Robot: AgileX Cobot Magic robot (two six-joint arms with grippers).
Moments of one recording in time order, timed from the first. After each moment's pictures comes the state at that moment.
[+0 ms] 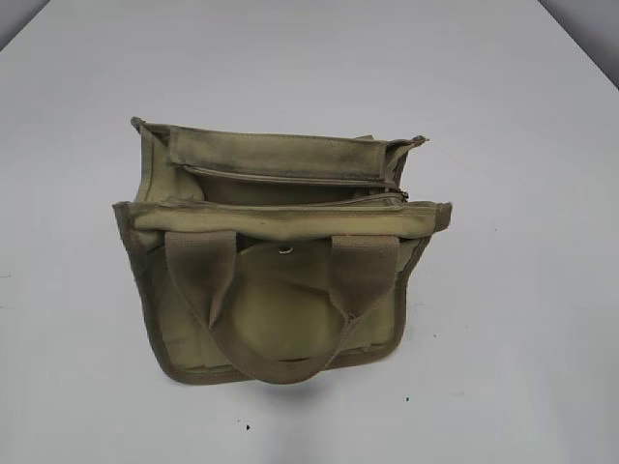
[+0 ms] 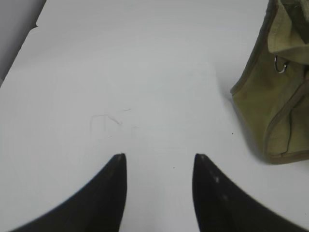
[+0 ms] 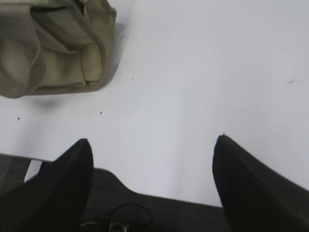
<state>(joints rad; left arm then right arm) -0.05 -0.01 -0.52 0.00 1.06 0.03 0.13 0.18 -0.48 0.22 1.07 -0.15</state>
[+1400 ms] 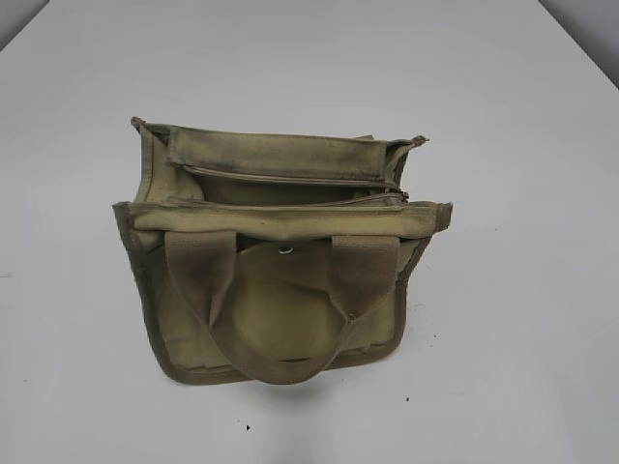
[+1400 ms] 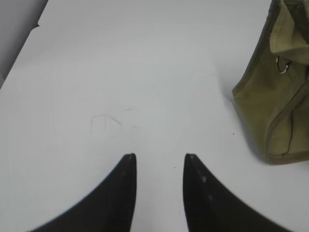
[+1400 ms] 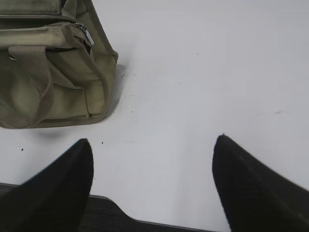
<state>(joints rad) -0.04 -0.01 -0.52 0.00 1.06 0.03 0.06 -0.01 -0.48 0.23 1.07 -0.15</state>
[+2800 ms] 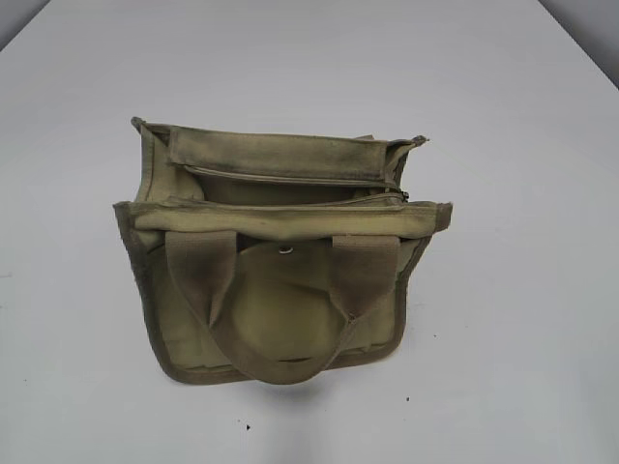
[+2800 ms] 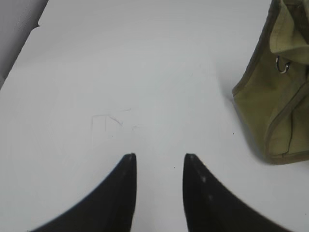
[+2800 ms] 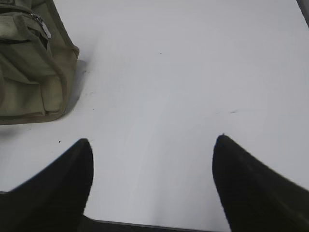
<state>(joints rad) -0.04 -0.01 -0.52 0.00 1.06 0.03 0.06 -0.01 -0.48 0.10 1.08 -0.16</state>
